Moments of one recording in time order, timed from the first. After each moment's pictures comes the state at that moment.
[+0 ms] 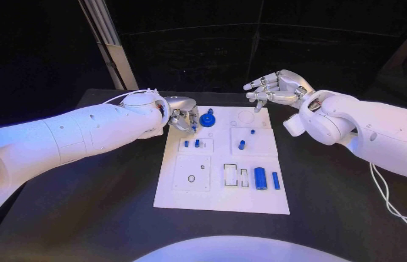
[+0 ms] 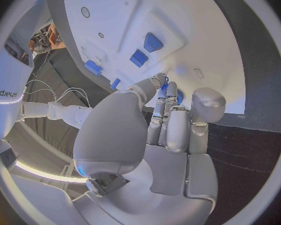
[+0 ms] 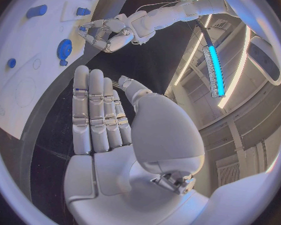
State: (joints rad) left arm 1.25 -0.61 -0.13 1.18 -1.38 -0.03 0.05; left_hand 1.36 -0.12 0.51 -0.08 0.11 1.06 0.14 0.24 0.07 1.11 0.07 0.34 0.07 1.47 -0.01 1.36 1.08 0.14 1.42 0.08 1.05 1.02; right arm 1.17 -0.80 0.05 1.39 -0.58 -0.16 0.24; right_hand 1.32 -0.09 0.27 0.00 0.27 0.97 0.17 0.10 0.08 1.18 0.08 0.38 0.33 1.26 0.01 0.62 0.32 0.18 1.20 0.11 0.56 0.27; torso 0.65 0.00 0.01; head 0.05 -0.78
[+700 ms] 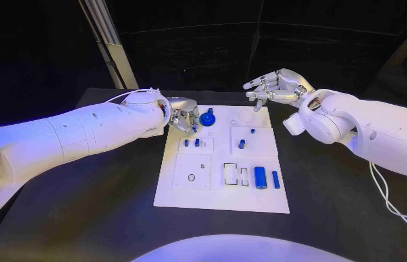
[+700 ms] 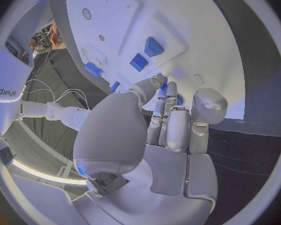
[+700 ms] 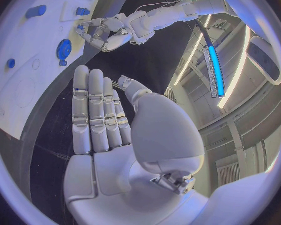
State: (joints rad) left arm 1.25 -0.60 -0.13 1.16 -1.38 0.01 0.03; left_hand 1.36 -0.12 0.51 -0.08 0.11 1.06 0.13 0.24 0.07 1.12 0.07 0.33 0.07 1.47 -0.01 1.36 1.08 0.12 1.42 0.08 1.06 1.03; right arm 1.17 -0.80 0.05 1.39 -0.58 -0.16 0.24; right_hand 1.32 -0.09 0.27 0.00 0.27 0.97 0.17 0.10 0.08 1.18 0.08 0.38 0.33 1.26 0.01 0.62 0.32 0.18 1.20 0.11 0.56 0.28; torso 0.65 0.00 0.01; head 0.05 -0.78
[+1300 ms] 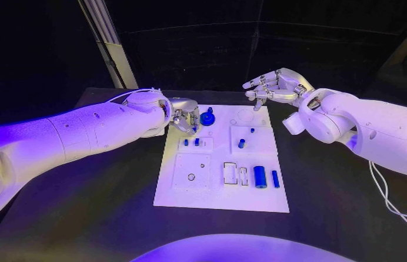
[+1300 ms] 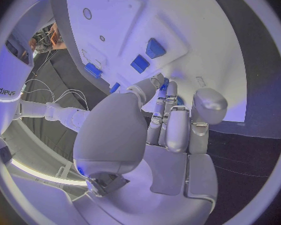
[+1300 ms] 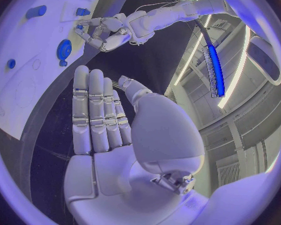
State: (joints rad) left arm 1.25 -0.59 -0.14 1.16 -1.38 0.02 0.03; left_hand 1.36 -0.12 0.51 -0.08 0.11 1.06 0.13 0.24 0.07 1.12 0.07 0.33 0.07 1.47 -0.01 1.36 1.08 0.12 1.42 0.08 1.06 1.03; right arm 1.17 -0.80 0.05 1.39 -0.58 -0.16 0.24; right_hand 1.32 -0.09 0.27 0.00 0.27 0.97 0.17 0.10 0.08 1.18 0.08 0.38 0.33 1.26 0.01 0.62 0.32 0.18 1.20 0.11 0.56 0.28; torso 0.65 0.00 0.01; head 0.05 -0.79
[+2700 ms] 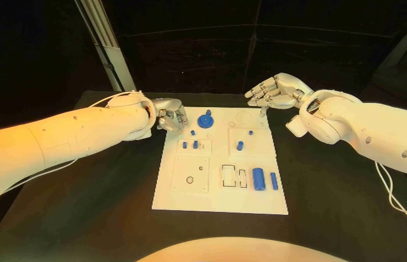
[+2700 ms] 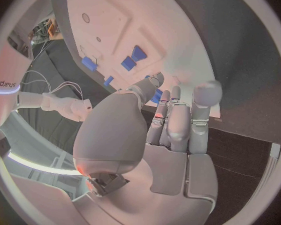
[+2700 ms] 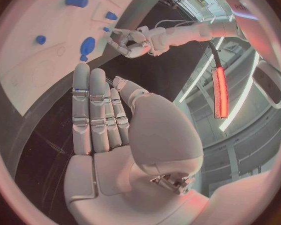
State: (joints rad) left arm 1.25 -0.68 -0.14 1.16 -1.25 -0.04 0.05; left_hand 1.32 -0.15 0.47 -0.08 0.11 0.96 0.18 0.15 0.07 0.98 0.12 0.26 0.07 1.41 0.02 1.27 0.88 0.15 1.33 0.11 0.88 0.86; right arm 1.17 -0.81 0.05 1.35 -0.83 -0.16 0.19; right_hand 1.37 -0.08 0.33 -0.05 0.21 1.00 0.17 0.13 0.08 1.09 0.09 0.31 0.27 1.32 0.00 0.69 0.35 0.18 1.26 0.09 0.63 0.32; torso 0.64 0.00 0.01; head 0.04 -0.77
